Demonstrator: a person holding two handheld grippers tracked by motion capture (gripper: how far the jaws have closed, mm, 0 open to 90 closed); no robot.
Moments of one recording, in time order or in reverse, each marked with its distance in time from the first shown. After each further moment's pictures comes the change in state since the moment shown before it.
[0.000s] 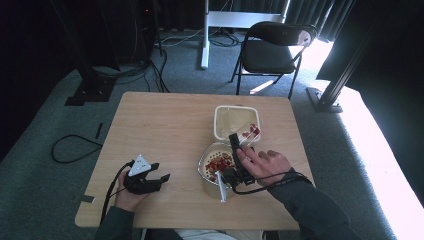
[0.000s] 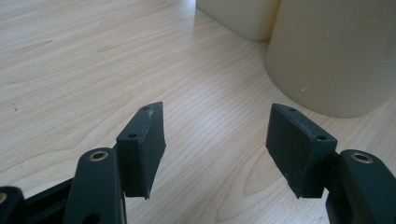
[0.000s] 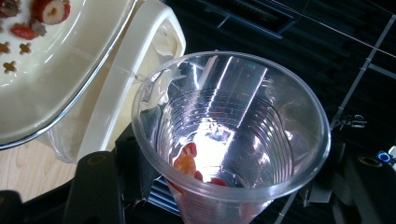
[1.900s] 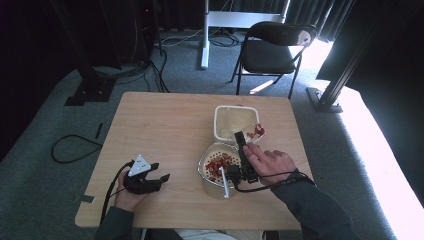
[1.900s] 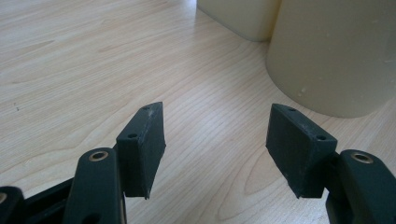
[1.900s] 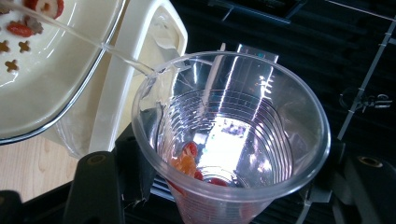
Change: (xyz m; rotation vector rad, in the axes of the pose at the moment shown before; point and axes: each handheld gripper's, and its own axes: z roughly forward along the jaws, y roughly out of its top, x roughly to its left) left arm 0.000 0.000 -0.001 0.001 0.004 0.002; right arm -0.003 -0.012 0.000 0.016 0.034 0.110
